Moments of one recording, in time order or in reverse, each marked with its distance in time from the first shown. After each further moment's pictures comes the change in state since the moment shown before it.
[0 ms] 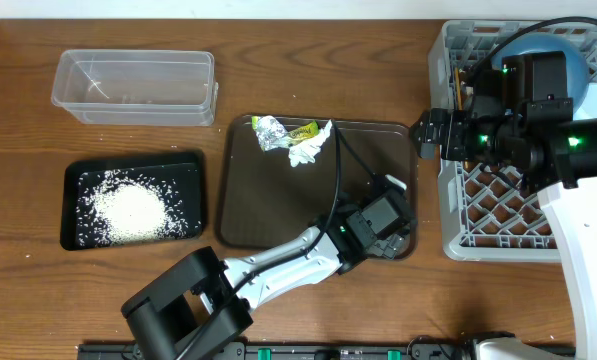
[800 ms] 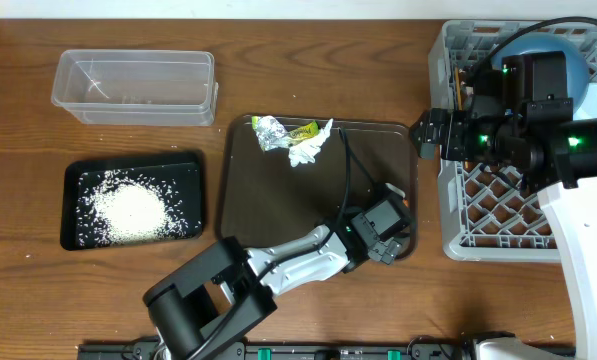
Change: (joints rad) left arm 0.000 0.092 0.000 0.021 0.045 0.000; right arm 0.000 0.000 0.000 0.000 0.000 0.000
